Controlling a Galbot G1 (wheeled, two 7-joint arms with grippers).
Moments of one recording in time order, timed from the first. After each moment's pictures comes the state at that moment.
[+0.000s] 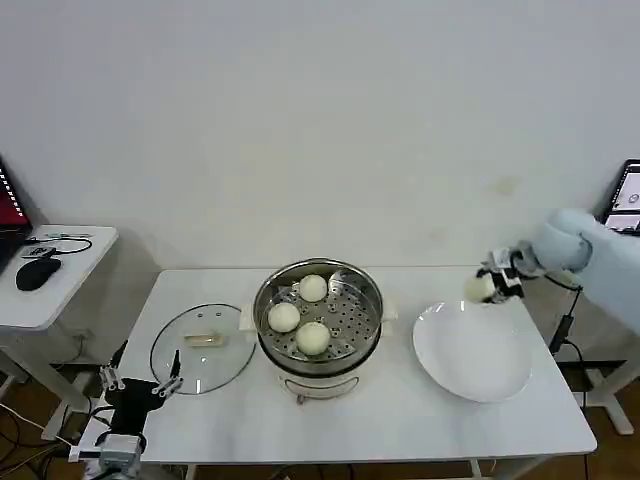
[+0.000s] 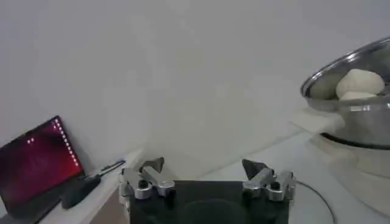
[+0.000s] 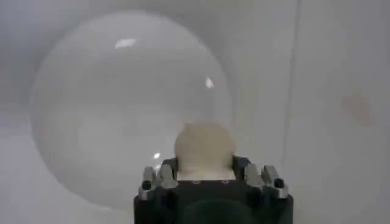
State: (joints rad) left arm 1.66 -1.34 -0.71 -2.19 0.20 0.18 -0.04; right arm 0.43 0.57 -1.09 1.43 0.04 -0.25 -0.96
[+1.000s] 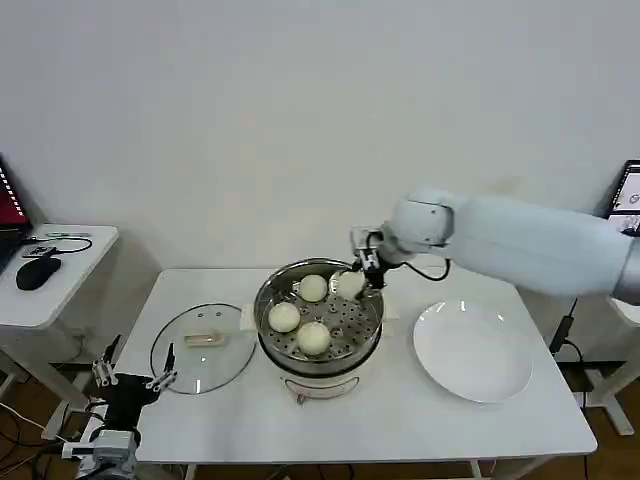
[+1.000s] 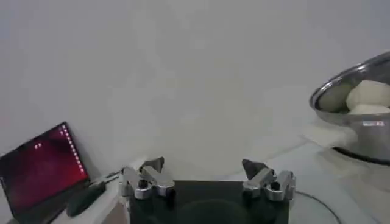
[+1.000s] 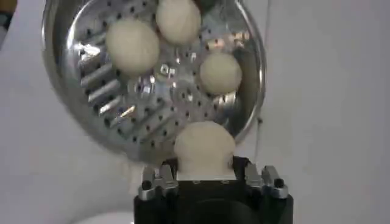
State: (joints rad) left arm 1.64 -1.35 -0.74 -2.18 0.19 0.17 -0.04; right arm 0.62 1.00 -1.36 1.48 0.56 -0.56 -0.73
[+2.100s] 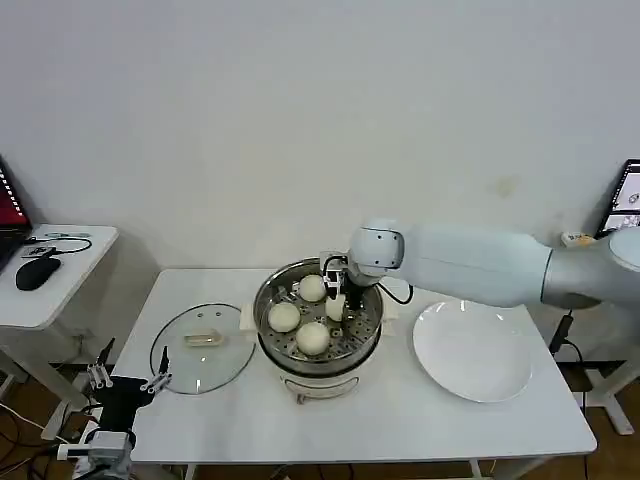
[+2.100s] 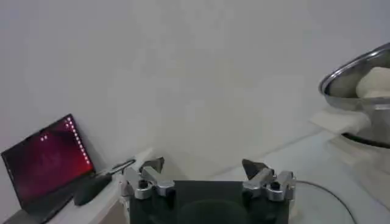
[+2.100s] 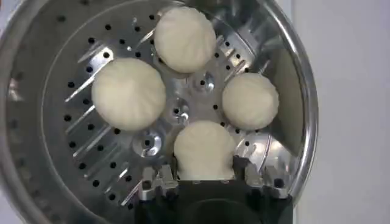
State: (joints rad) left arm 1.64 -1.35 -0.76 -2.16 0.18 0.16 -0.04; right arm 0.52 1.13 -1.38 1.37 0.58 -0.70 -0.68
